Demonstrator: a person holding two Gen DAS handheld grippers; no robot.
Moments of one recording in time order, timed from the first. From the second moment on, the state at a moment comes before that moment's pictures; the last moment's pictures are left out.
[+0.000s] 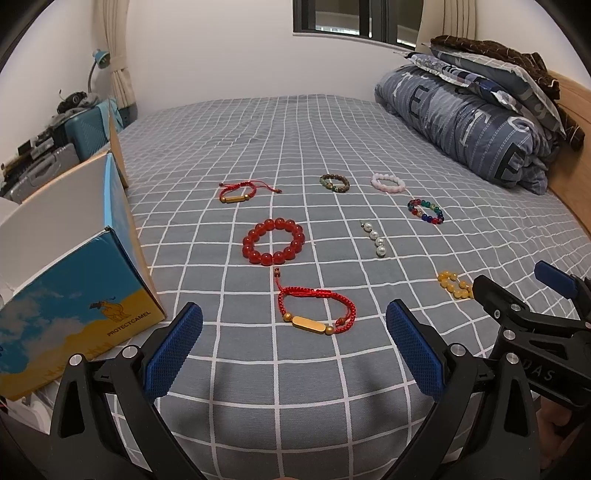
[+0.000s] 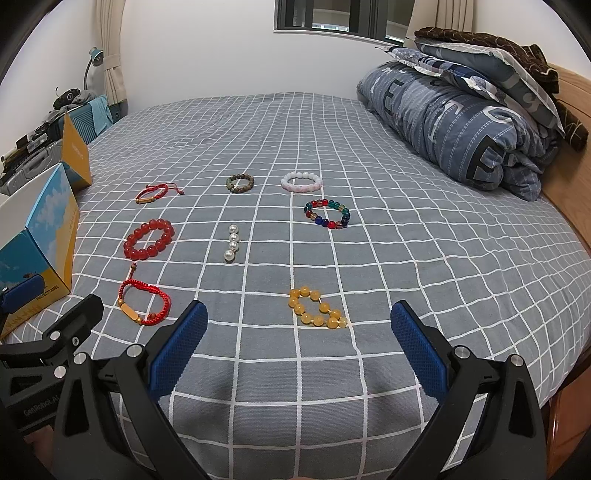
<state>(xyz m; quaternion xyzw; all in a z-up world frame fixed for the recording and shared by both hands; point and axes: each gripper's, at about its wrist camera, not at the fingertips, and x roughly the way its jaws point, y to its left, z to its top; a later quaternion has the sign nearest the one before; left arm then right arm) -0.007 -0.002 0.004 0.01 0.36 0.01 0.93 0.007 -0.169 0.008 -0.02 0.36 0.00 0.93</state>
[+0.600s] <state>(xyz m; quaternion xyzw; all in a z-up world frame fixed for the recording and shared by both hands) -0.007 -0.001 0.005 0.00 0.36 0.01 0.93 0.007 -0.170 0.009 -0.02 0.36 0.00 0.93</state>
